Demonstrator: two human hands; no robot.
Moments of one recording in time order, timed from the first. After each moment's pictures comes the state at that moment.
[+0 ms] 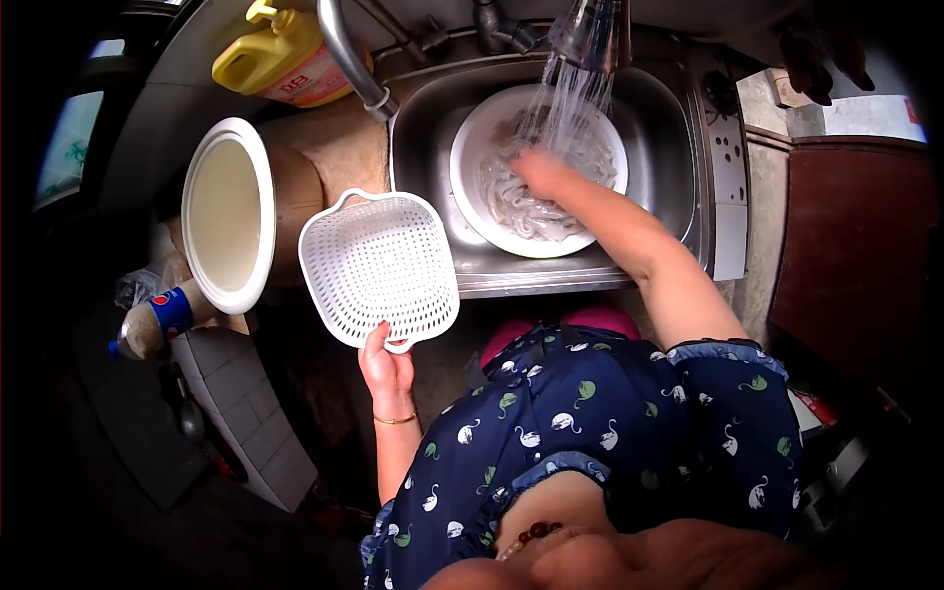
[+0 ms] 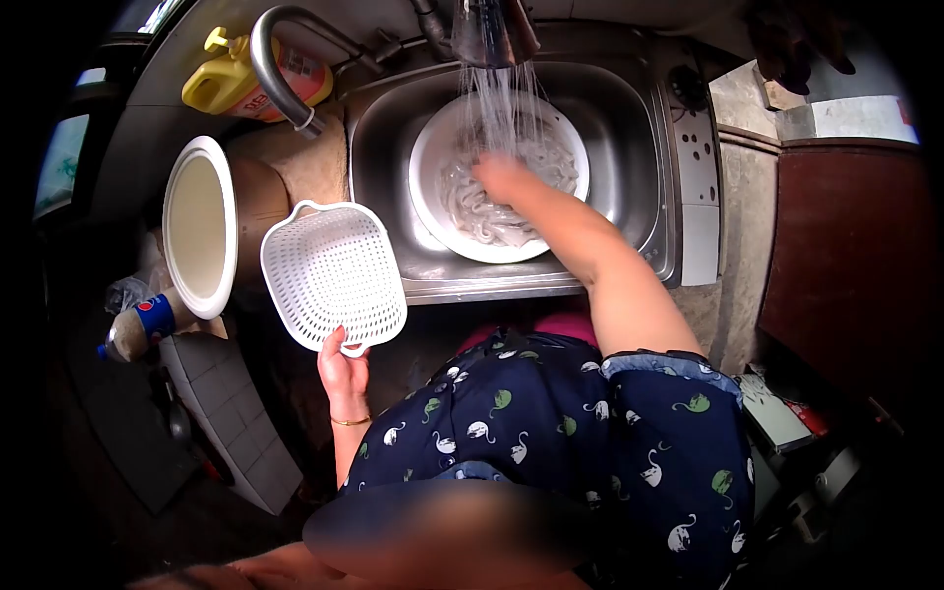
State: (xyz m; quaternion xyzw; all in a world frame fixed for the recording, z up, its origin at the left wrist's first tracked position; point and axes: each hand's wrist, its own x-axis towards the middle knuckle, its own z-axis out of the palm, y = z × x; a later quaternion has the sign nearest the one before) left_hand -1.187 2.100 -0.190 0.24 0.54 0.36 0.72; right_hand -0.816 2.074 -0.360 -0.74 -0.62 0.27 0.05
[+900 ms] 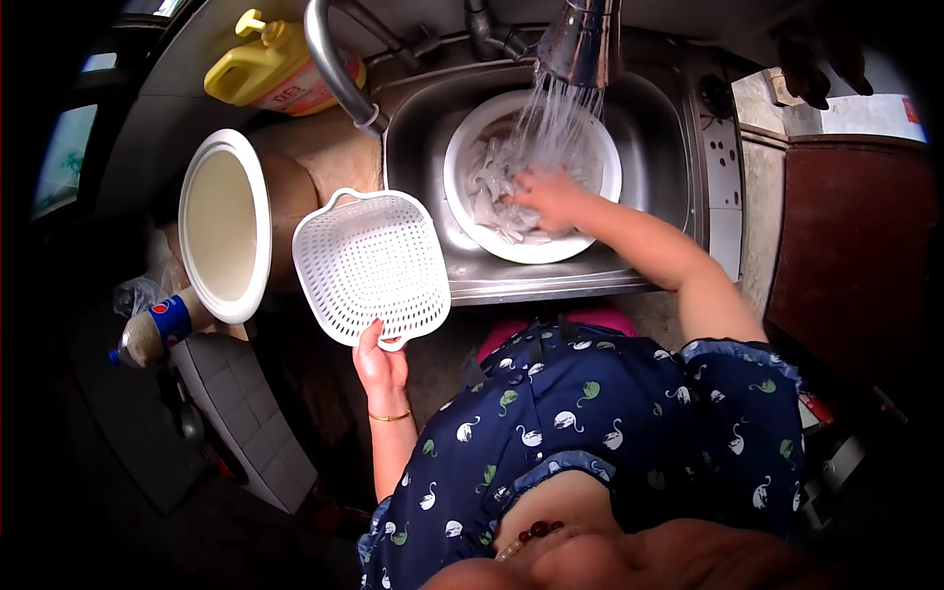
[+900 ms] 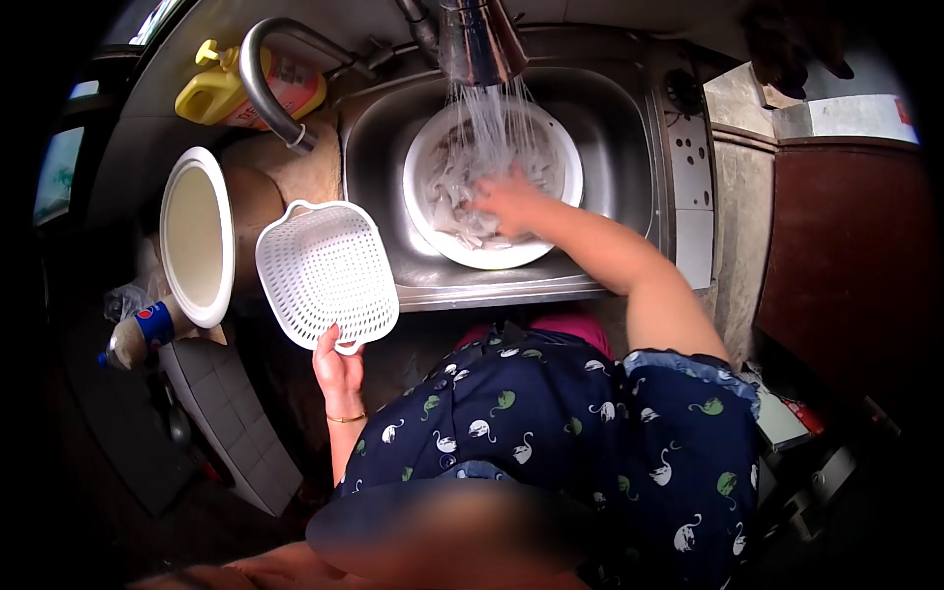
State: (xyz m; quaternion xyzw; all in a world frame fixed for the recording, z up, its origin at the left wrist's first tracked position) left_hand -1.169 2.106 -0.191 0.27 0.55 0.36 0.70; right_hand -0.818 2.031 -0.319 -0.67 -0.70 0.24 -0.01
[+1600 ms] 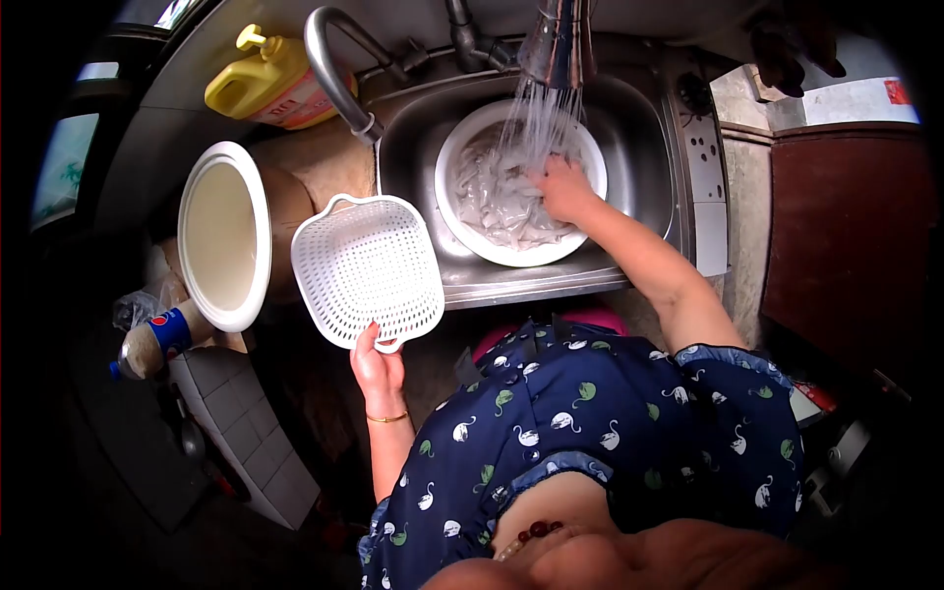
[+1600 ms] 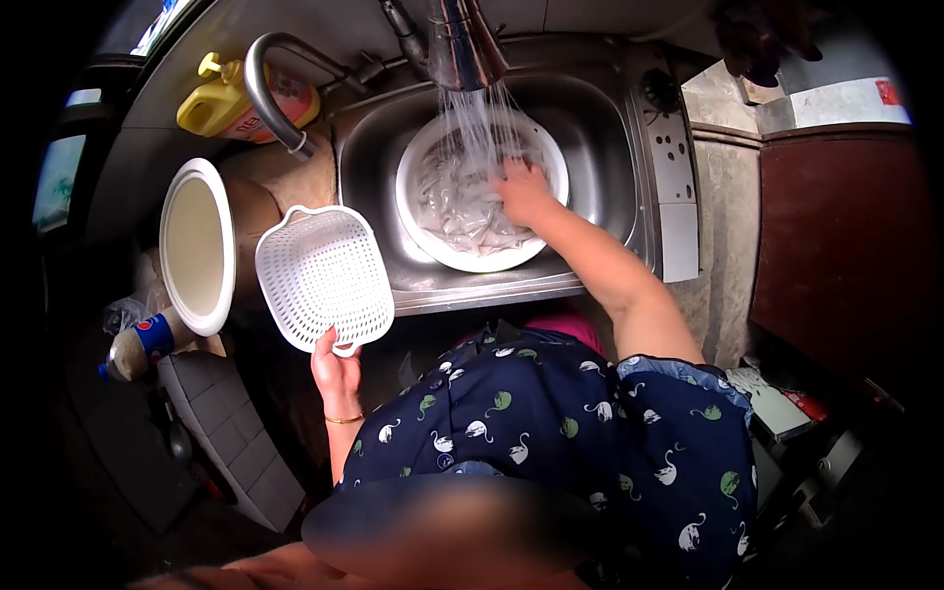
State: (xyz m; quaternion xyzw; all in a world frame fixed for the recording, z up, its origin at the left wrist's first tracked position) left_hand -1.168 2.110 -0.188 0.26 0.53 0.35 0.72; right_hand -0.799 2.012 -0.319 -0.80 -0.54 0.27 0.05
